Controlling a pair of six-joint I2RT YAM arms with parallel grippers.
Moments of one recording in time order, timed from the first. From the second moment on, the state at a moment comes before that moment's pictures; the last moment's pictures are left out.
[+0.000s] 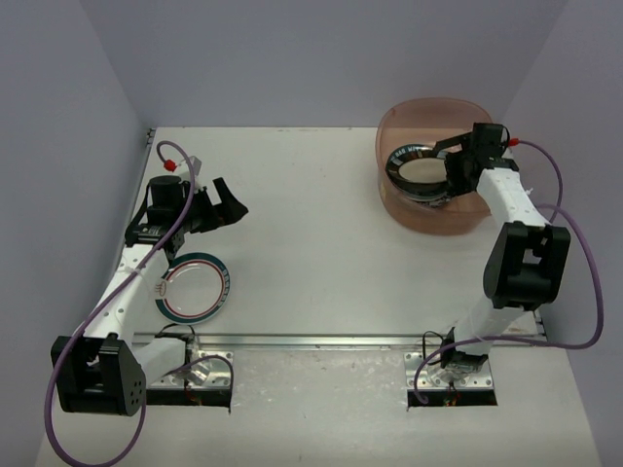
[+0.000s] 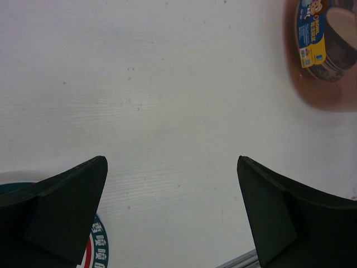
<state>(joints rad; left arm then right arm) -0.01 1.09 0.82 -0.33 0.34 -0.41 -0.13 1.73 1.34 -0.36 0.01 1.17</state>
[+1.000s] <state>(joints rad) -0.01 1.09 0.82 -0.33 0.36 -0.41 -0.08 2.05 1.72 -0.84 -0.05 1.18</state>
